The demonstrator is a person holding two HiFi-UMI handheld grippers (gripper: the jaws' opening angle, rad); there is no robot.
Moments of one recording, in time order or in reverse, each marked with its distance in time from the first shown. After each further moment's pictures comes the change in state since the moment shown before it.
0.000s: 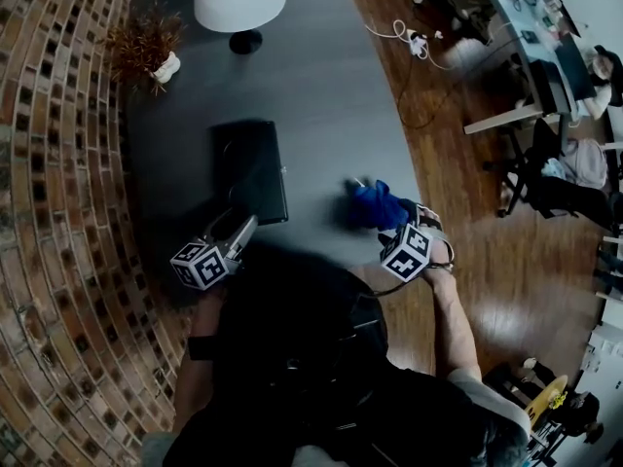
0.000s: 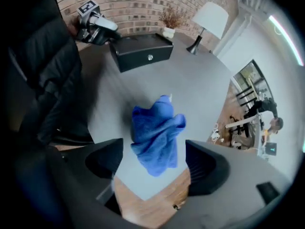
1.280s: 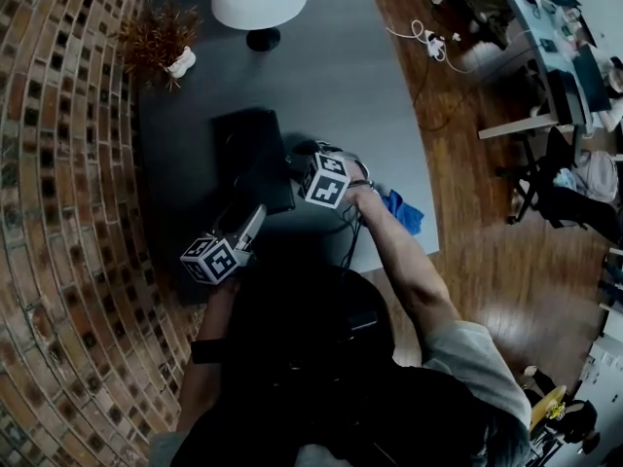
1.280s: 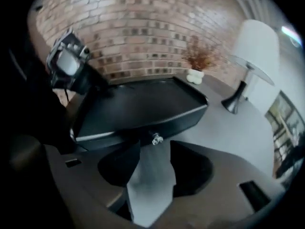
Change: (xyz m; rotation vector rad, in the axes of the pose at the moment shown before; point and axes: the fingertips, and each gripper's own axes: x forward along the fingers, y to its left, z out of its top) left arm 0.005 0.018 0.030 -0.058 -0.114 0.081; right arm 0.074 -0.007 0.314 -0.230 -0.509 0.213
